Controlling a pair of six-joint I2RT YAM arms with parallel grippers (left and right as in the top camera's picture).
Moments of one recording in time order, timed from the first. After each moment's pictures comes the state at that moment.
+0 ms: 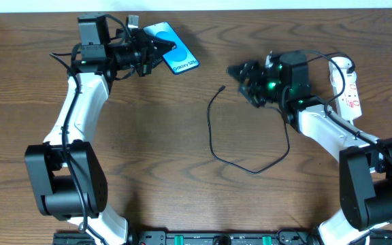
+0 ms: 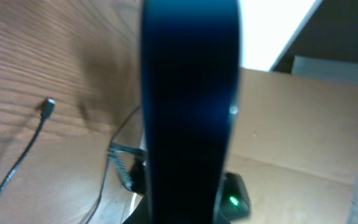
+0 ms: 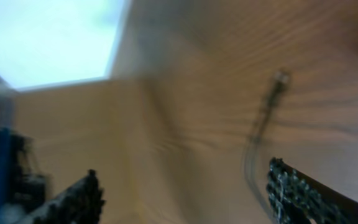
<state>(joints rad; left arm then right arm) 0.04 1.82 1.40 -0.23 1.11 -1.03 0.26 1.78 0.99 0.18 -0.61 1.14</state>
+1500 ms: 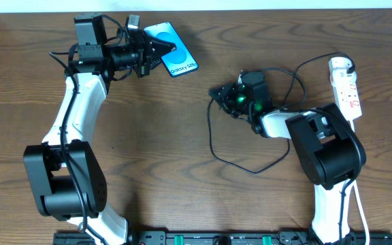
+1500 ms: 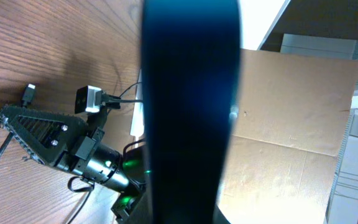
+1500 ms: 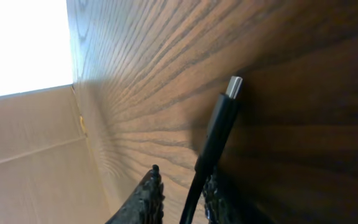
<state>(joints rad) 0.06 1.82 1.40 -0.23 1.20 -1.01 0.41 2.15 1.01 0.54 -0.45 1.24</state>
